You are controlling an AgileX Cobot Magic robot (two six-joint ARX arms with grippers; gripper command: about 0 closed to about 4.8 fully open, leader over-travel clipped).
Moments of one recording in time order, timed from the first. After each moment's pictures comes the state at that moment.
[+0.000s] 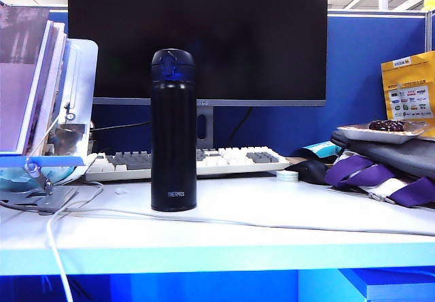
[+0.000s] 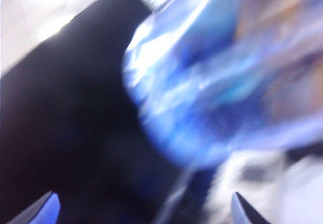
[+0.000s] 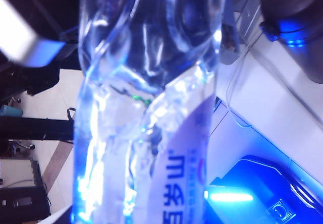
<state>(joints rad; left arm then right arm) -0.48 1.28 0.99 0.43 0.17 0.87 0.40 1.58 2.03 -1.41 -0.86 0.09</state>
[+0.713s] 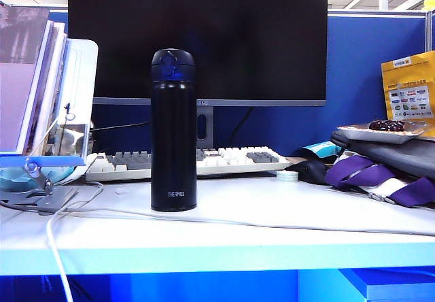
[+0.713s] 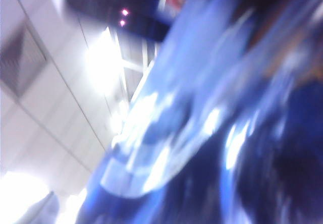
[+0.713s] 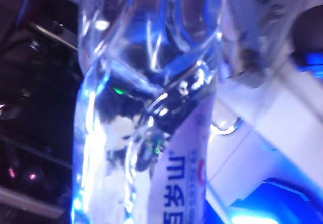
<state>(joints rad) -0.66 1.28 0.99 0.62 0.18 1.30 0.41 1.59 2.03 -1.30 -0.96 0.17</state>
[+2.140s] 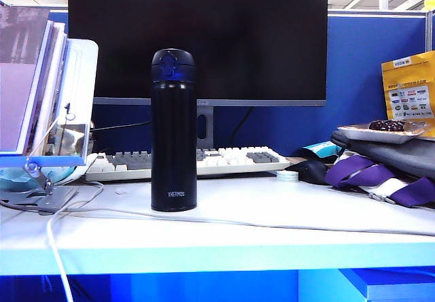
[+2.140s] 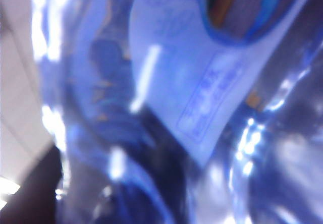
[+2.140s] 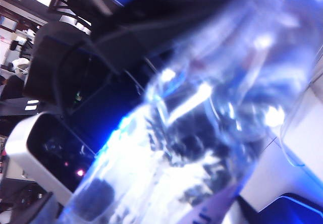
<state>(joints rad) -0.68 1.29 0.99 0.55 0.18 1.05 0.41 1.58 2.04 -1.26 -1.02 0.18</state>
